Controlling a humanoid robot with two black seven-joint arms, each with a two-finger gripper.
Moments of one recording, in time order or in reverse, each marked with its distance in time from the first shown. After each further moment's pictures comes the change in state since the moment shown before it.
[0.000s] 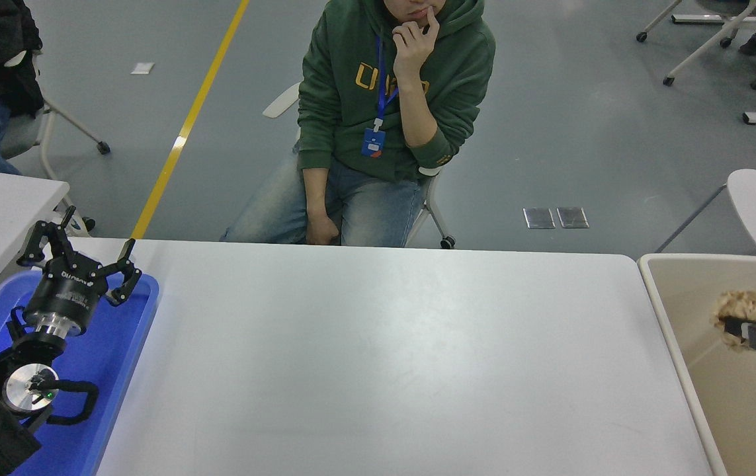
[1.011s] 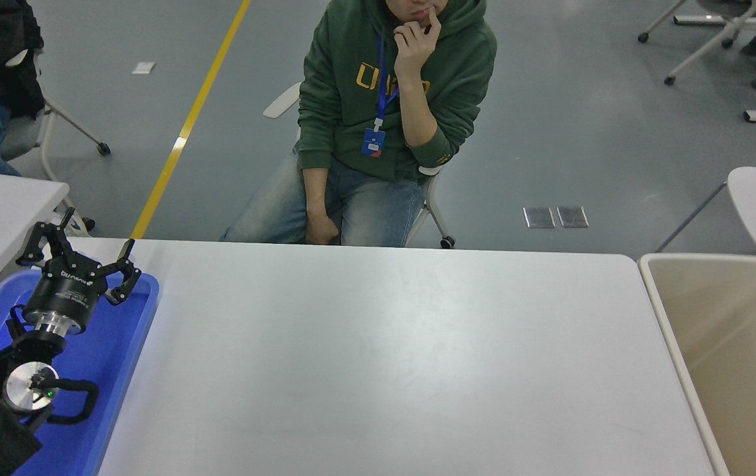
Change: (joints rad) left arm 0.000 0.000 0.000 0.000 0.000 0.000 0.000; right arm -0.112 0.280 -0.005 -0.505 0.376 0.007 0.002
